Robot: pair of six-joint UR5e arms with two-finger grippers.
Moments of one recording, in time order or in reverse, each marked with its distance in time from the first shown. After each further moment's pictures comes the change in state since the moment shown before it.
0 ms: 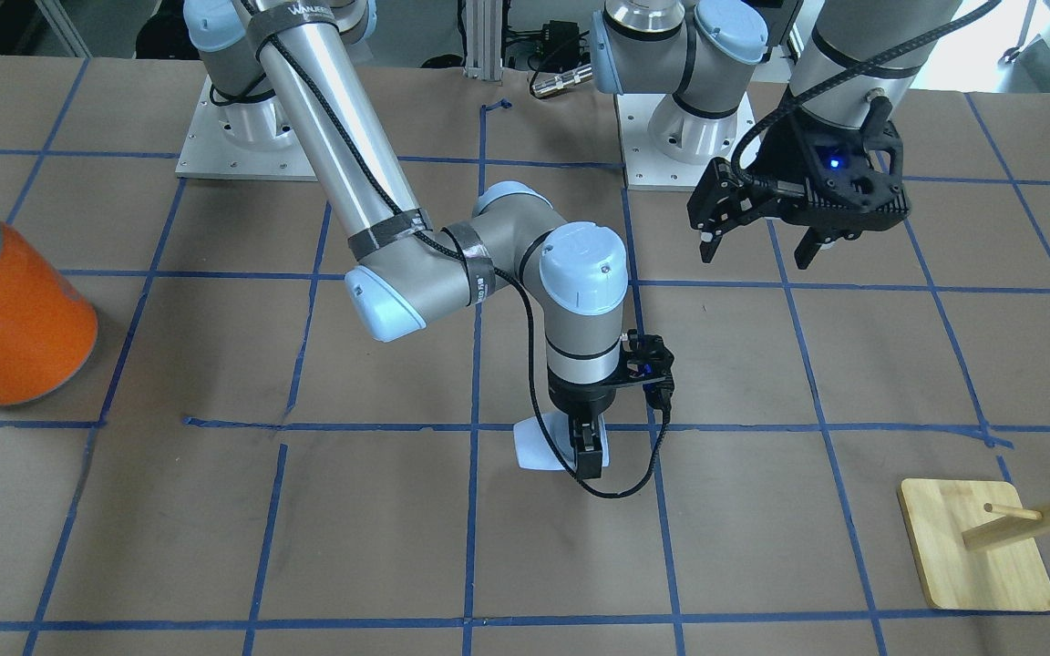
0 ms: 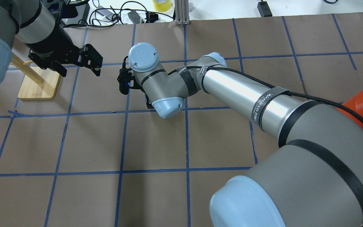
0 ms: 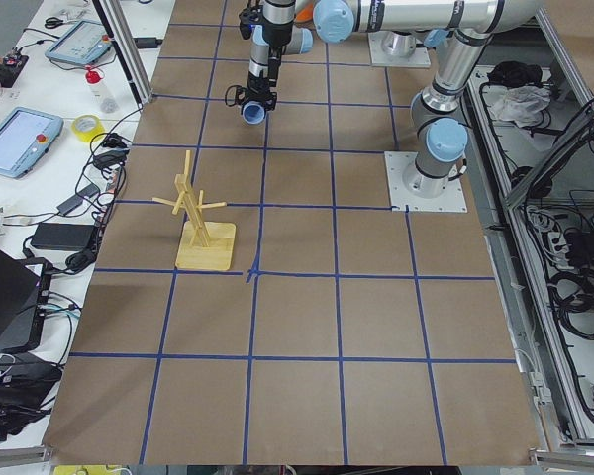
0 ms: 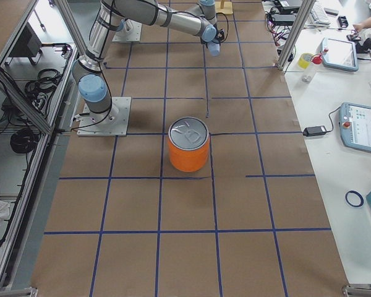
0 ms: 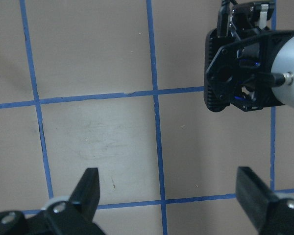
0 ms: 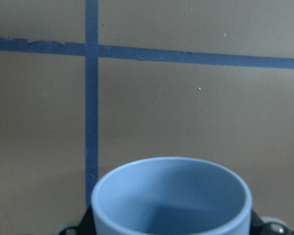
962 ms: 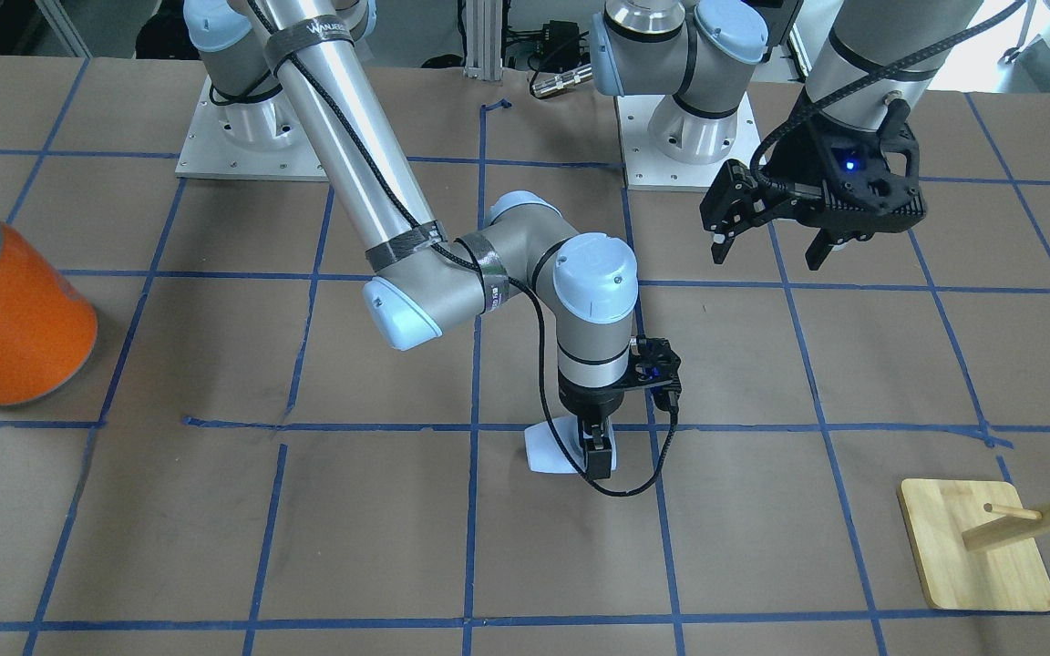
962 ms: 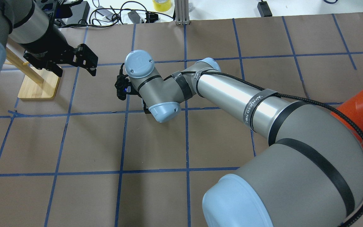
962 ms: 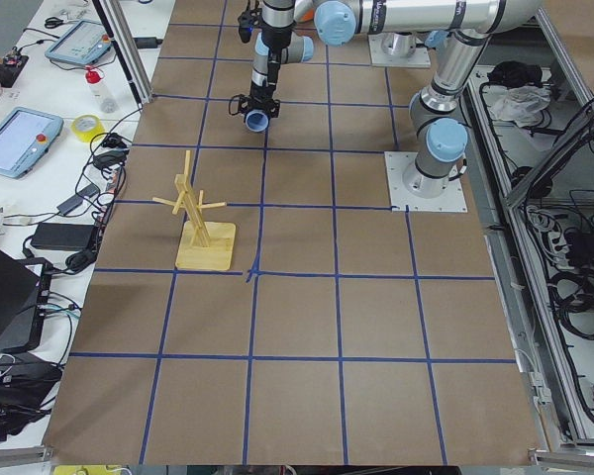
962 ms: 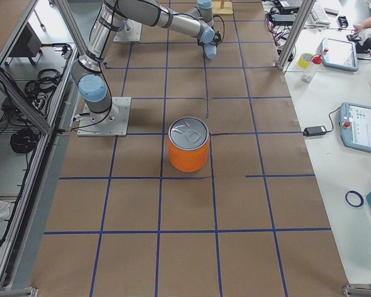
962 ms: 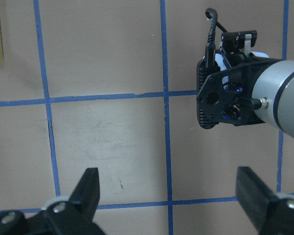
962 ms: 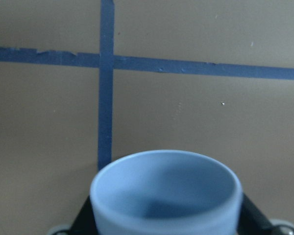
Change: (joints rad) left arm 0.015 0.003 -0.003 -0.002 -0.002 0.013; right arm 0.013 0.026 -0.010 -0.007 0.003 0.009
